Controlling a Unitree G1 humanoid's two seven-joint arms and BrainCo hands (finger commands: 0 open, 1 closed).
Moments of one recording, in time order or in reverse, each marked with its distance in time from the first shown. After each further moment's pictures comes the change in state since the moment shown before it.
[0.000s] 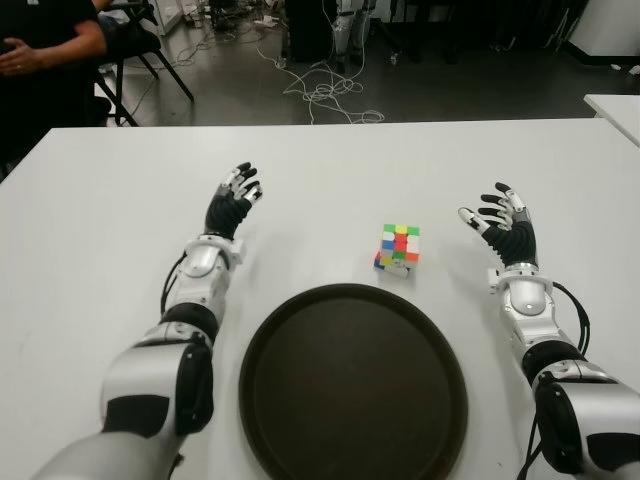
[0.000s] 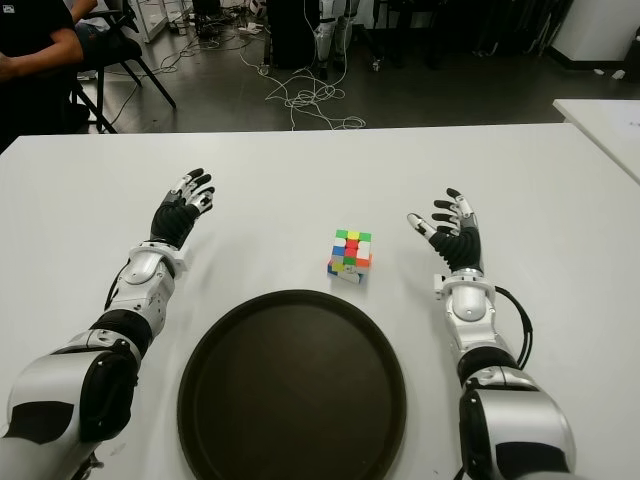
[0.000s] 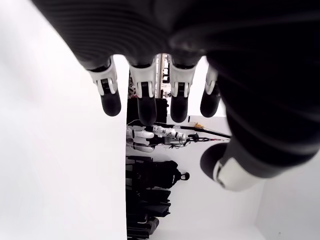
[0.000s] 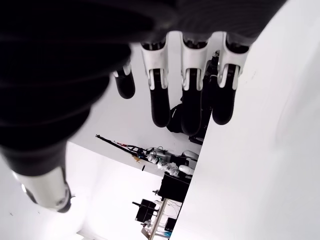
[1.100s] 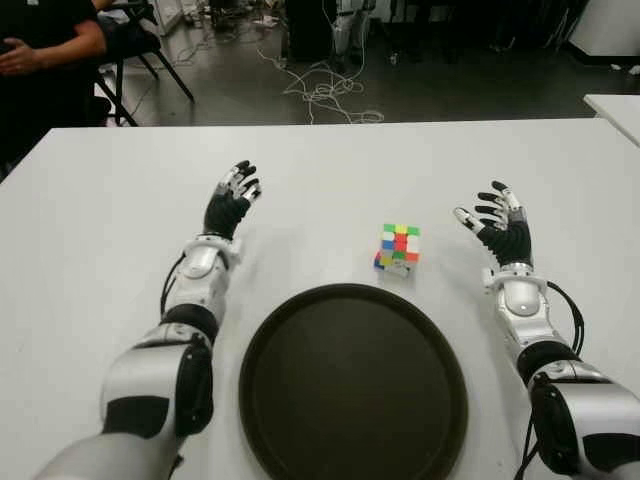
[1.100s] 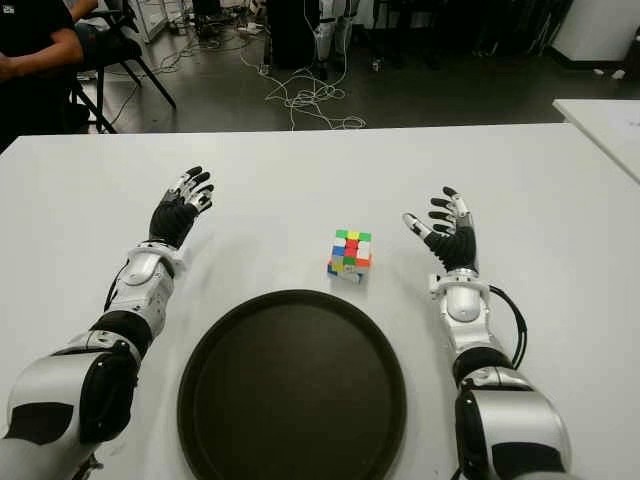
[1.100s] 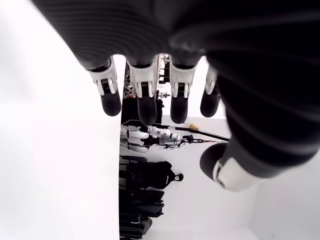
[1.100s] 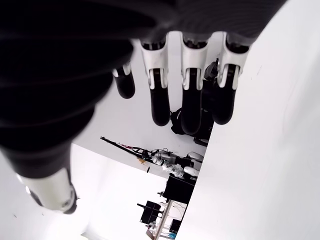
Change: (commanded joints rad) left arm 0.012 0.004 -0.009 -0.005 -0.006 -0.019 -0.011; right arm 0.008 0.012 0.004 0.001 0.006 -0.016 -0.012
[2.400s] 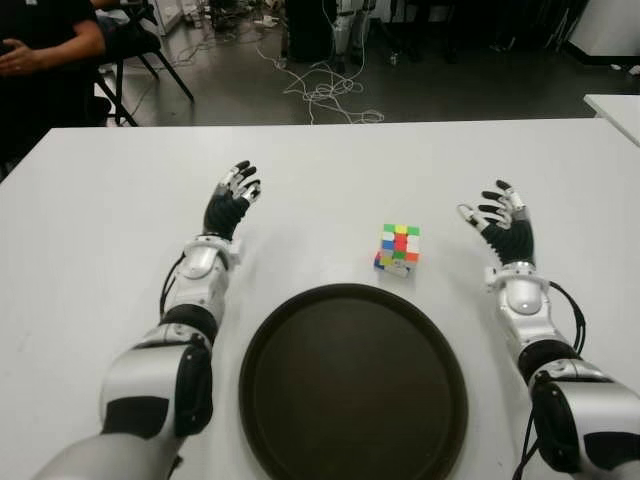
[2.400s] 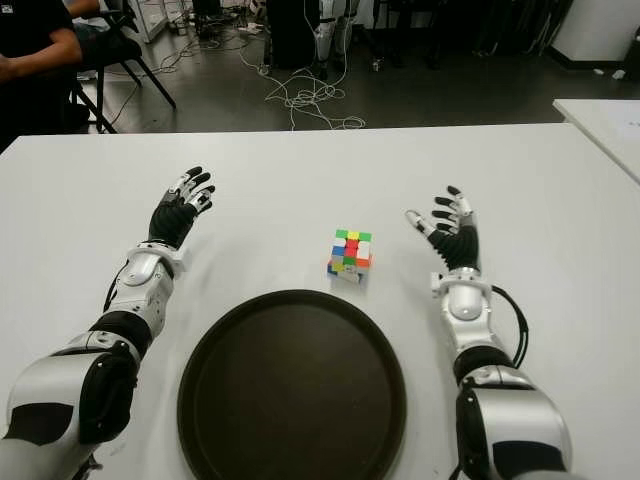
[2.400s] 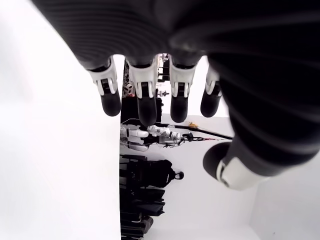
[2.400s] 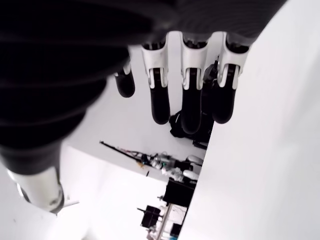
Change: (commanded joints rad) left arm -0.001 0.000 0.001 0.003 -0.006 0.000 0.003; right arm -0.063 -0.034 -0.055 -0.032 0.061 0.032 0.032
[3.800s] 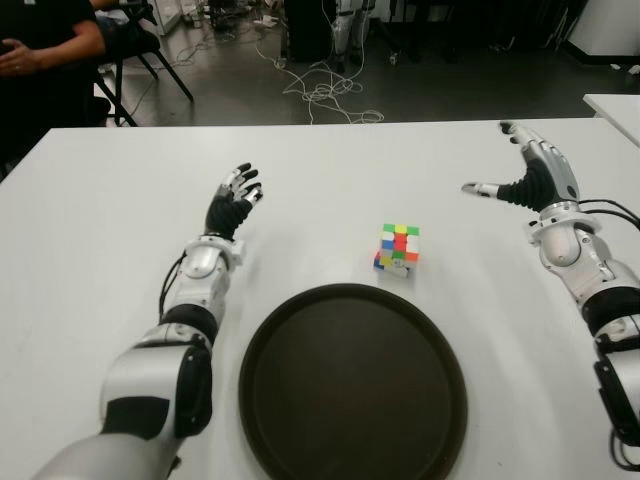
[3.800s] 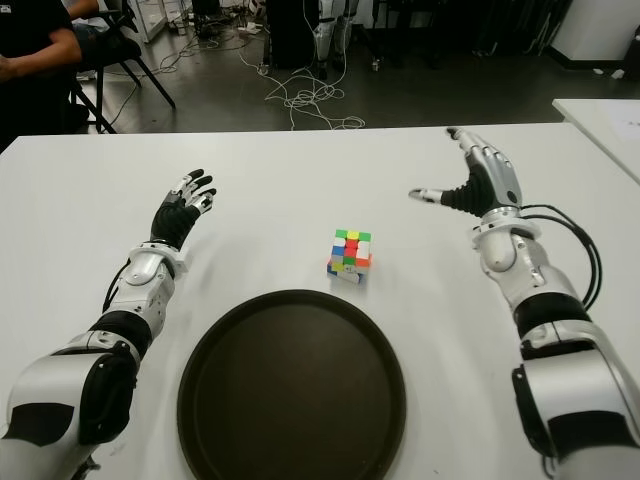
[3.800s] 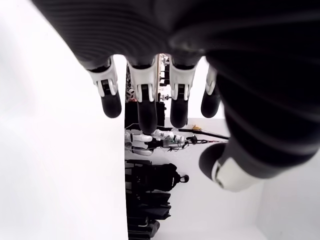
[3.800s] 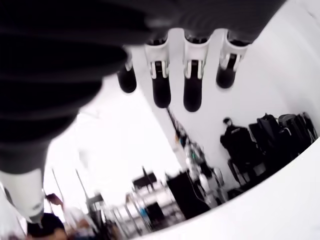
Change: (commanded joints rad) left arm -0.010 0.006 -0.033 0.003 0.042 0.021 0.054; right arm -0.081 -0.286 0.448 -0.168 -0.554 0.171 -0.105
